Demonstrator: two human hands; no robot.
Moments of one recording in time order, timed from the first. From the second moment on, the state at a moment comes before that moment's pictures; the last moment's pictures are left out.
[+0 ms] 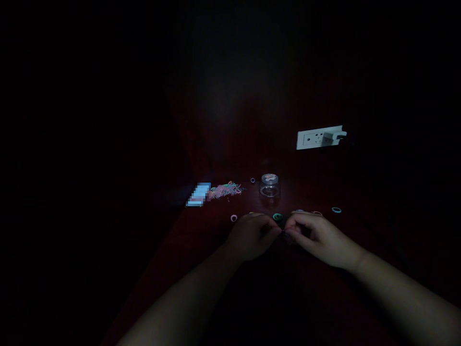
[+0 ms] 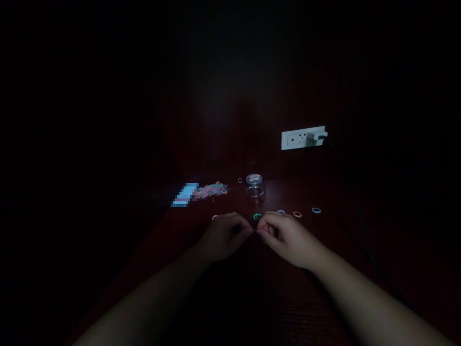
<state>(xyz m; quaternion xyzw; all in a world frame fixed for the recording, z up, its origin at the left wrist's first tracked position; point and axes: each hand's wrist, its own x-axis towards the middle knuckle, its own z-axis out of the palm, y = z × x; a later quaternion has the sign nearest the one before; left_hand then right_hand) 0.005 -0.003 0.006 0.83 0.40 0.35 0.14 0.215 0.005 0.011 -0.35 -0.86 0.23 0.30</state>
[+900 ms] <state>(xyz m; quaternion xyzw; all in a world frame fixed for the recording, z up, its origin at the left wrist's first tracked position) 0.004 -0.004 0.008 0.86 0.39 0.32 0.12 0.217 0.006 0.009 -0.35 -0.85 0.24 0.31</state>
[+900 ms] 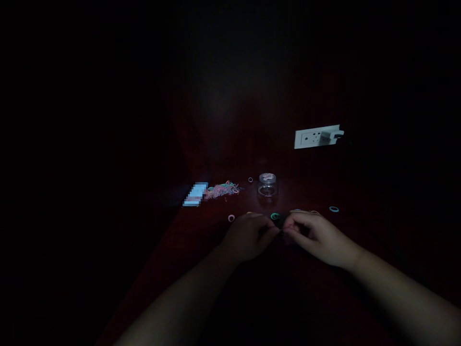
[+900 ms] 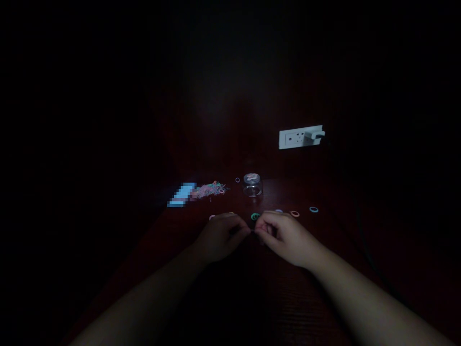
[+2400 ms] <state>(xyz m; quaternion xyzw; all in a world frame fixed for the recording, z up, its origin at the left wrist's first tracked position) 0.001 0.001 0.004 0.86 0.37 0.35 0.10 0.218 0.009 0.009 -0.35 -0.85 0.22 0.33</state>
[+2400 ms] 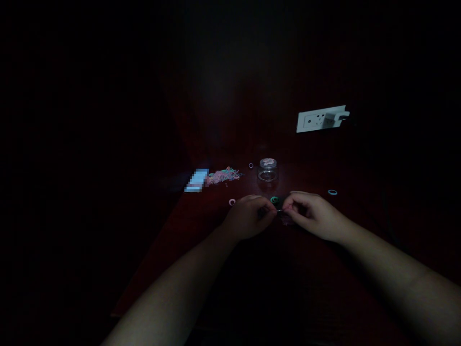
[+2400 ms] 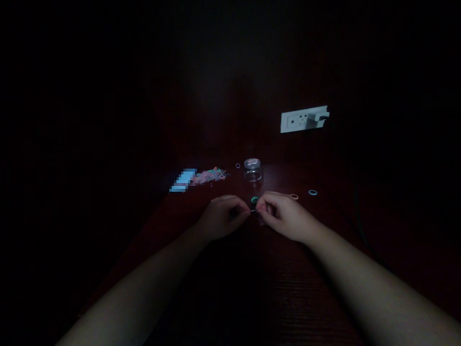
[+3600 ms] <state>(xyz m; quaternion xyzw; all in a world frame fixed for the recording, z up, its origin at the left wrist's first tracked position) -0.001 0.007 -0.002 0.87 0.32 0.37 0.07 0.222 0.011 0.008 -0.35 -0.85 0.18 0.34</state>
